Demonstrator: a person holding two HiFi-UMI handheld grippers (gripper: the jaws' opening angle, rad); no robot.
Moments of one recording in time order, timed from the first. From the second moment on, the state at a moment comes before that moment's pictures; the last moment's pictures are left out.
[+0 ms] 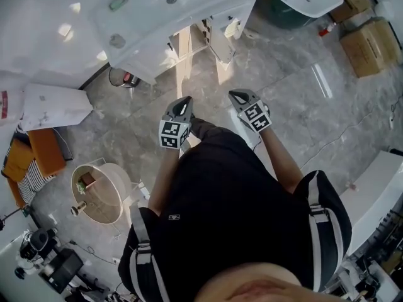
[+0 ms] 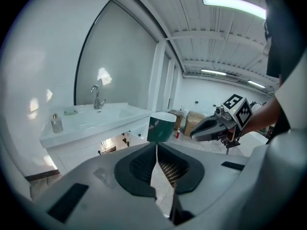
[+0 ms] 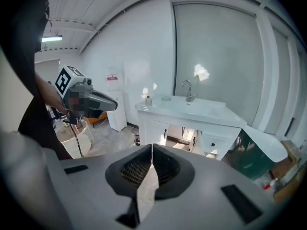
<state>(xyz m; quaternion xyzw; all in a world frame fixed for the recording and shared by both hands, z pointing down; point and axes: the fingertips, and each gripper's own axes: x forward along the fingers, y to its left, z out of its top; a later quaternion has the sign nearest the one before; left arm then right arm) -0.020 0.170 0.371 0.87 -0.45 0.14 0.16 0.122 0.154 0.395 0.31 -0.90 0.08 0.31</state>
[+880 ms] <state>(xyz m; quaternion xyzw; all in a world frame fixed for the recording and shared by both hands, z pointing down) -0.018 0.183 0.364 0.86 -0.46 0.14 0.15 0.146 0.169 0.402 0.32 -0.89 0.08 0.31</state>
